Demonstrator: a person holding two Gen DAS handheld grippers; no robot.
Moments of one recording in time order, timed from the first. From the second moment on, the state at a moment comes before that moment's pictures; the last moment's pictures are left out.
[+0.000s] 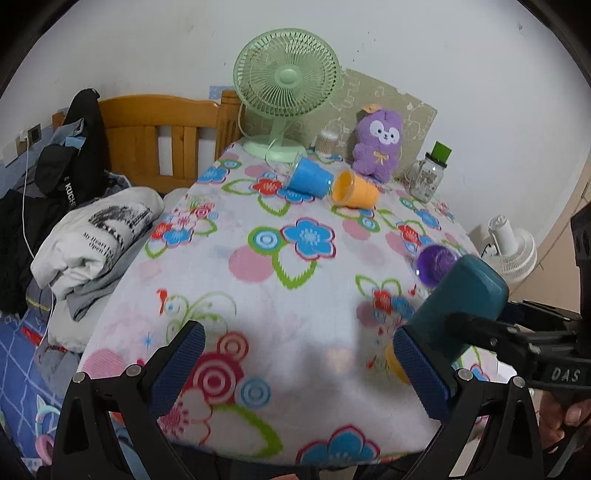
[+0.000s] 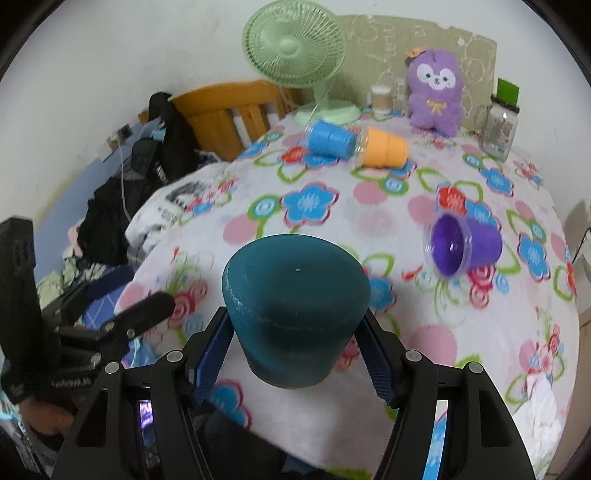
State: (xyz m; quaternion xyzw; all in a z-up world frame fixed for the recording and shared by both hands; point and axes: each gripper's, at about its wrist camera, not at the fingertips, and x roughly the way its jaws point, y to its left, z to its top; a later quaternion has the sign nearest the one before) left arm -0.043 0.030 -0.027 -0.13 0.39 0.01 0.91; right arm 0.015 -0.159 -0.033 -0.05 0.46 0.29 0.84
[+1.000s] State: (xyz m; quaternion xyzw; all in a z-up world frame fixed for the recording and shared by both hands) left arm -0.040 0.032 -0.051 -0.15 0.42 0.02 0.89; right arm 0.073 -0.141 -0.064 -0.03 0.48 0.30 0.82
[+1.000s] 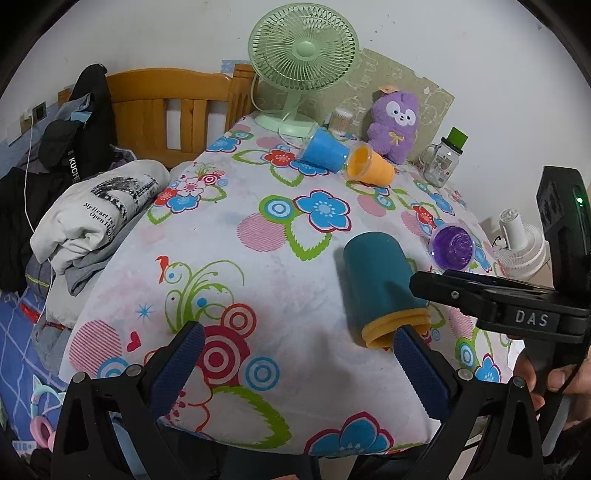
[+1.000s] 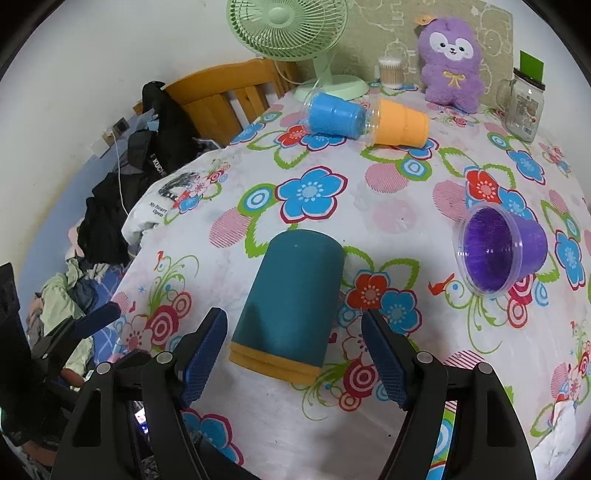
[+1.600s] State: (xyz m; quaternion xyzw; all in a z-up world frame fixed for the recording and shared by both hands) left arm -0.020 0.012 -0.027 -0.12 0.41 0.01 0.90; right arm 0.056 -0.190 -0.054 0.00 0.47 0.29 0.84
